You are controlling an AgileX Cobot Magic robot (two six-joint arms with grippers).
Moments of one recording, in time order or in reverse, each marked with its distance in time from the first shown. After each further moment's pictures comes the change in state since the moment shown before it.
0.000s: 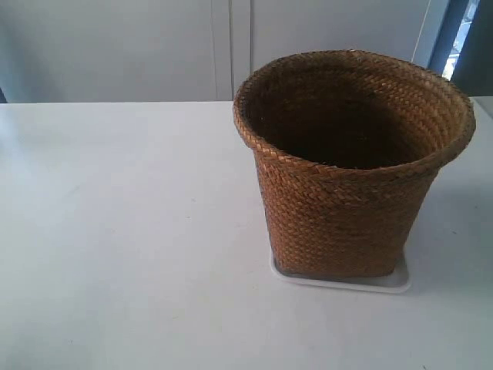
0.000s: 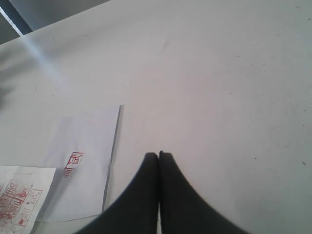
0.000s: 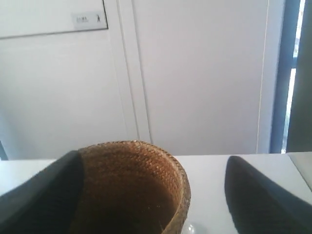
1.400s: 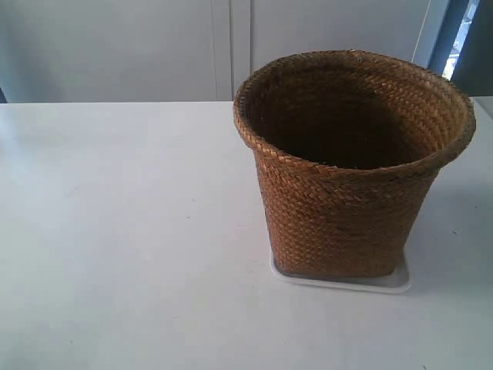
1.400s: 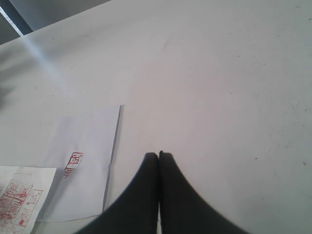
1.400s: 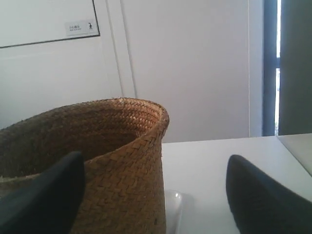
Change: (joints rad) left arm 0.000 0.000 0.002 0.000 -0.002 0.000; right arm -0.115 -0.490 0.545 0.070 -0.184 -0.076
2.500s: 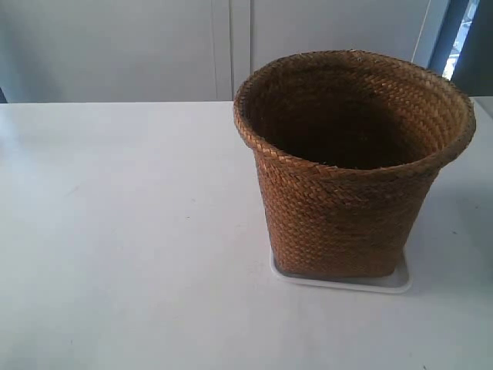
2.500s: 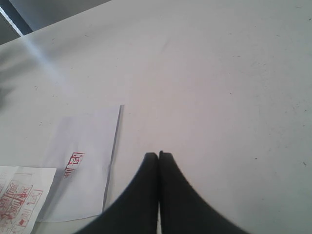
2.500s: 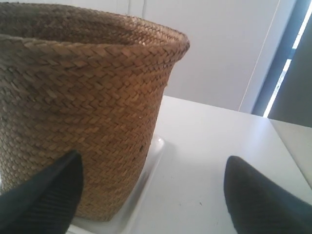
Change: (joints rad) left arm 0.000 0.000 0.000 0.000 0.000 0.000; right arm 0.000 -0.030 0.187 0.216 -0.020 -0.484
